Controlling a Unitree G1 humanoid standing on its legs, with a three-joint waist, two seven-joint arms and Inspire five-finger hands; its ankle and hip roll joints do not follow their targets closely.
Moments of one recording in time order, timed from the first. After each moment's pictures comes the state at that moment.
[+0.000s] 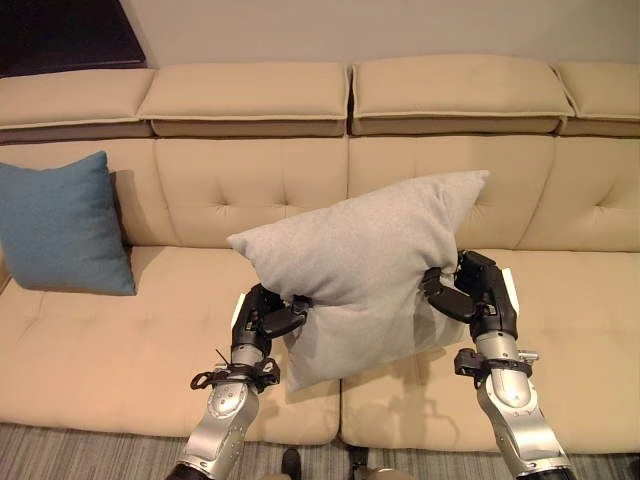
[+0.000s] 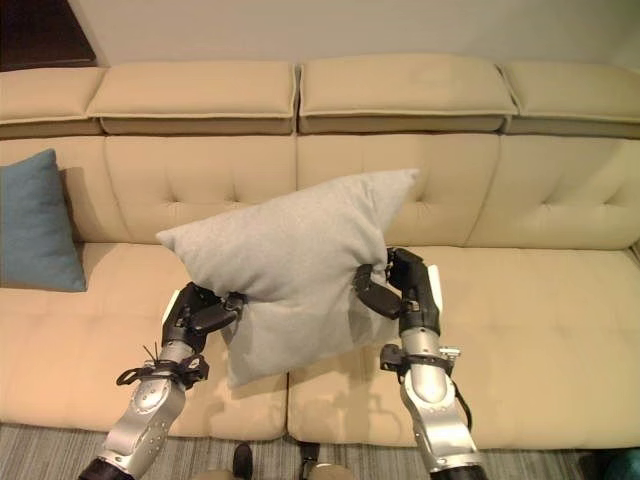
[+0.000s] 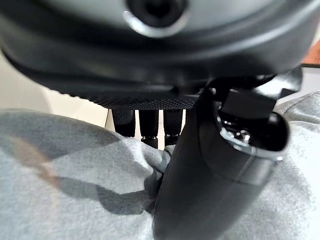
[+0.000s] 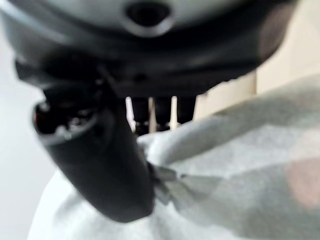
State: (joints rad) left arm -0.01 0.29 -0.35 0.14 -0.53 -0.22 0.21; right arm 0.03 -0.38 0.05 0.01 0.21 -0.19 -0.25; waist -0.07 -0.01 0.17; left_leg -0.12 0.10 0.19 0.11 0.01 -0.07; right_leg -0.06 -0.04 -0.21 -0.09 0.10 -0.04
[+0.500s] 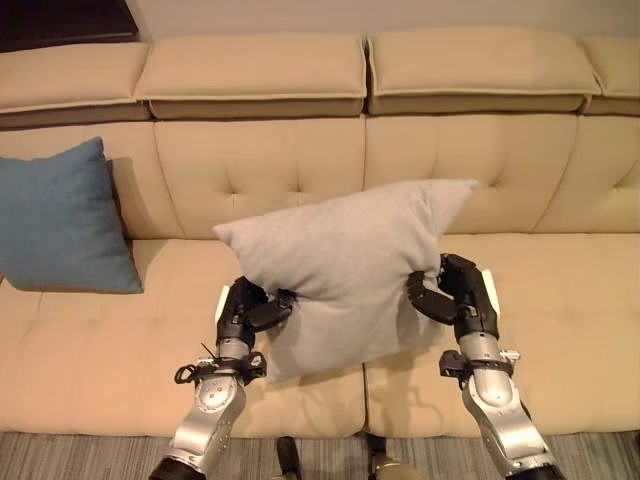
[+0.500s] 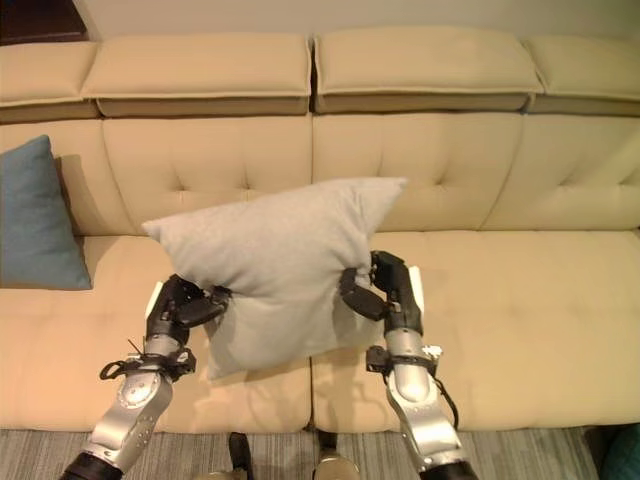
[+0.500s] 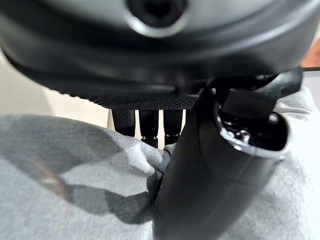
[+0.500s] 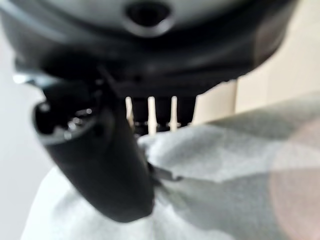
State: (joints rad) left arm -0.09 0.36 -0.31 0.16 -0.45 -0.22 0.29; right arm -0.06 -0.37 0.15 0.05 0.16 -0.19 -0.30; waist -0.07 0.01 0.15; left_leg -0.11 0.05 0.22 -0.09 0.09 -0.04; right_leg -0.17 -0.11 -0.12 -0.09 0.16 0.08
